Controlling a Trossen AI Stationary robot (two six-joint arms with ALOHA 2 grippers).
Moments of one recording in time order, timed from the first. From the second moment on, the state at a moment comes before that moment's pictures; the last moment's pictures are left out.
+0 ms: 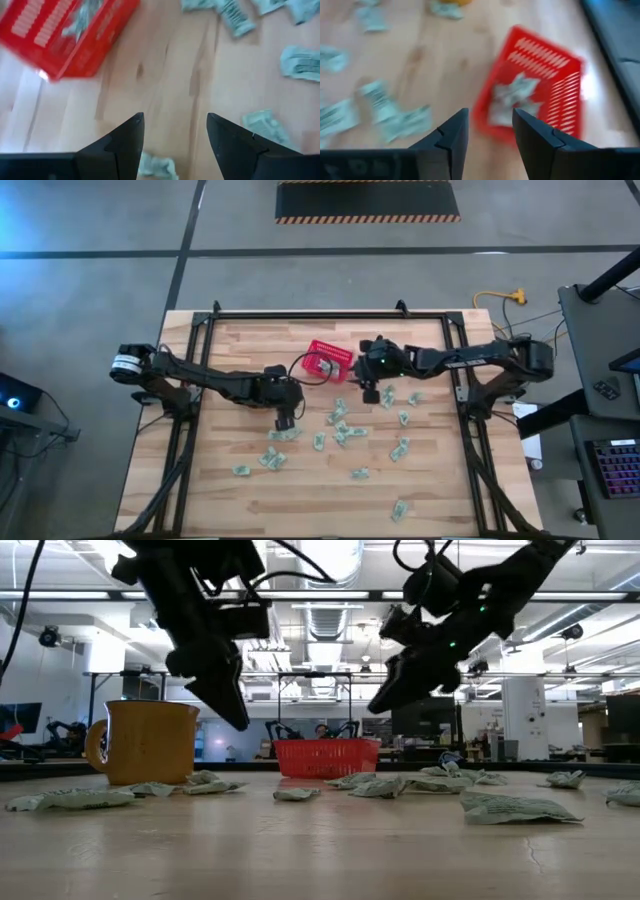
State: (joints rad) left arm -0.07 1.51 0.92 -0.46 -0.32 -0.16; right arm -0.25 1.50 0.75 0.06 -0.08 -0.32
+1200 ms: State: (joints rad) left arm 0.06 1.80 1.18 -0.84 -0.21 -0.04; right arm -0.06 1.33 0.70 -0.16 -0.14 -0.26
